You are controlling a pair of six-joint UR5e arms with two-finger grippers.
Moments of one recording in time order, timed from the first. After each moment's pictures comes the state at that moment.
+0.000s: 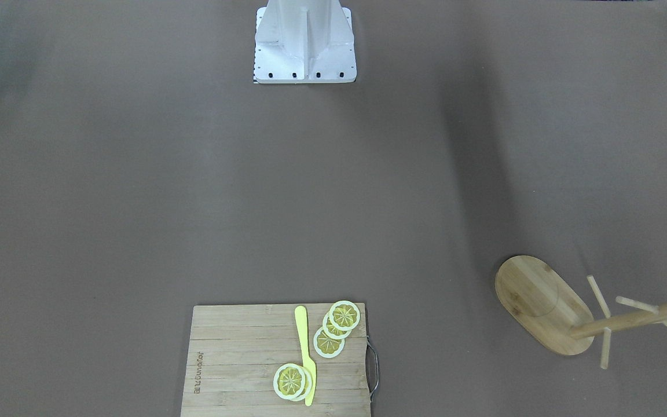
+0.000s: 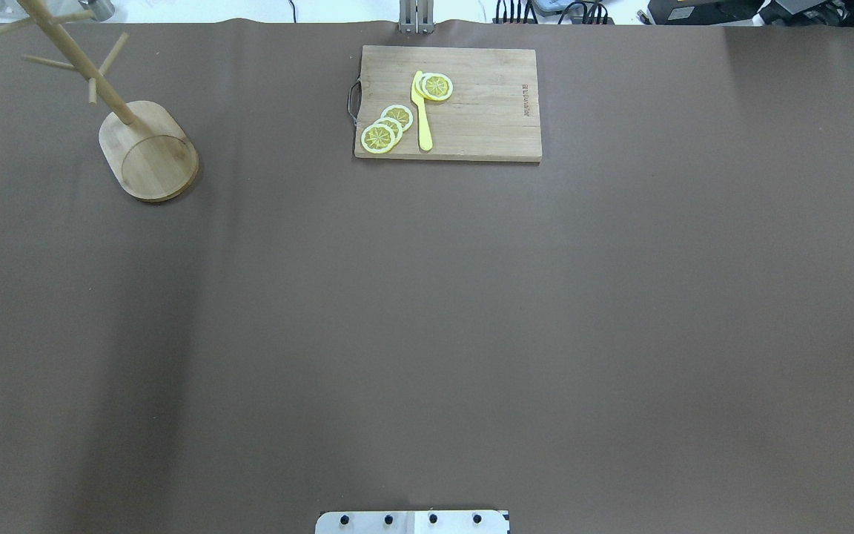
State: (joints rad) left arm -1.75 -1.28 -1.87 -2.11 -2.37 0.11; right arm 1.51 -1.90 1.51 -0.82 2.36 0.28
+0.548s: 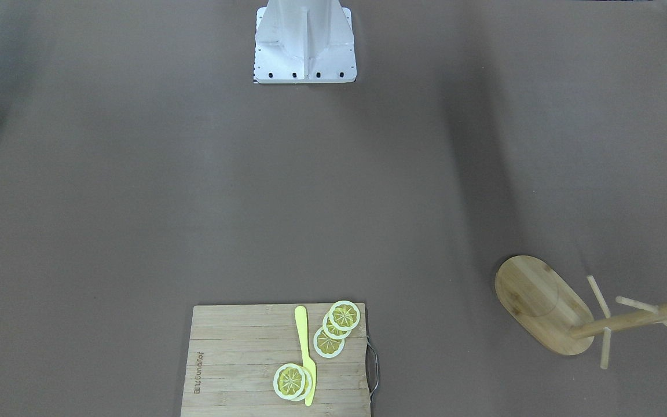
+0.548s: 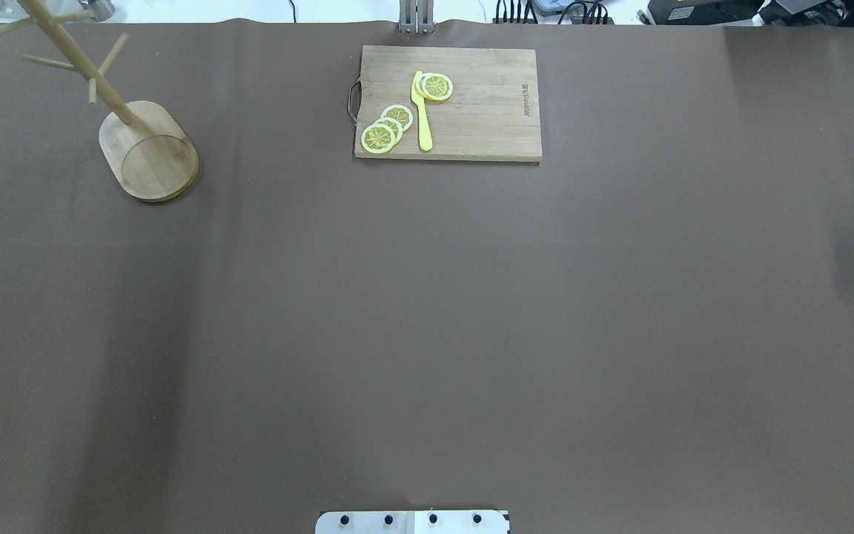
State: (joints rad) left arm -1.75 -1.28 -1.86 -2.11 -2.37 0.10; right arm 1.50 -1.89 1.68 -0.83 2.40 0.63
